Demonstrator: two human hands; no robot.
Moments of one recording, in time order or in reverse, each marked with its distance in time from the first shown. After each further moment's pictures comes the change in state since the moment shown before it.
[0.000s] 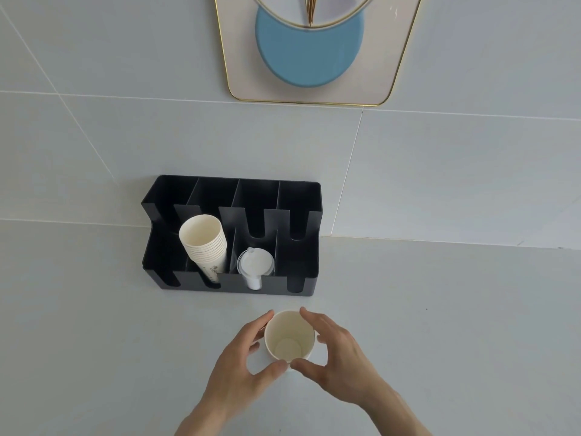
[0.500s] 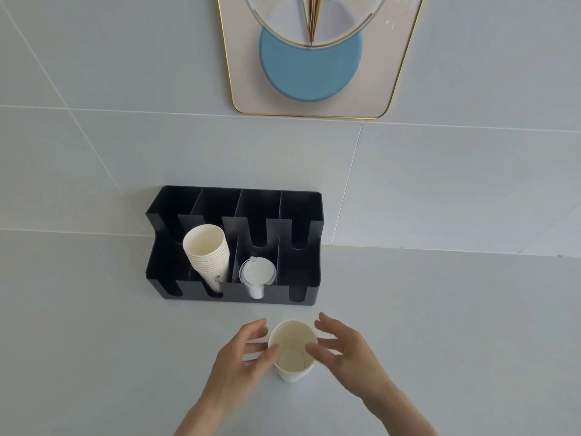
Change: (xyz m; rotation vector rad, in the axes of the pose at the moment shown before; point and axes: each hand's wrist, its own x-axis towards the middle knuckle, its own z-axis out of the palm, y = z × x) left_hand 0.006 0.020 -0.019 -0.131 0.021 -0.216; right_hand 0.003 -0.008 -0.016 0.468 0.004 0.435
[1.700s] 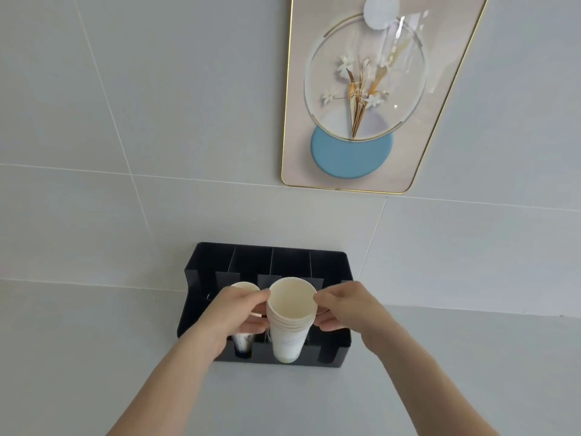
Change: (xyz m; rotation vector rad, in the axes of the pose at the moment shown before) left_hand 0.058 0.136 -0.155 -0.239 -0.019 -0.088; right_hand 0.041 -0.211 0.027 -0.049 0.085 -0.044
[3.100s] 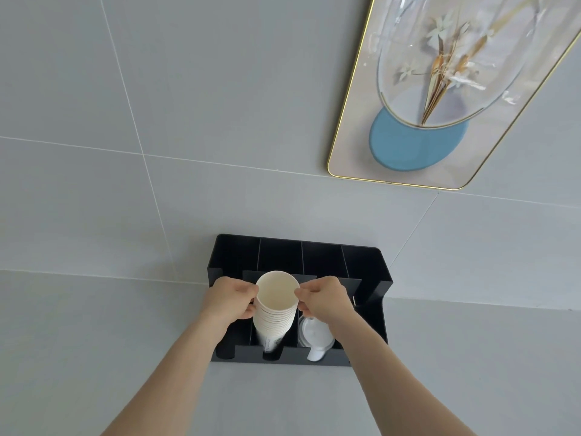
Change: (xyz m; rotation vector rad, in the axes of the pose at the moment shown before) left_hand 0.117 -0.046 -0.085 0.113 0.150 -0.030; right_hand 0.116 0.002 0.122 -0.137 0.174 0.110
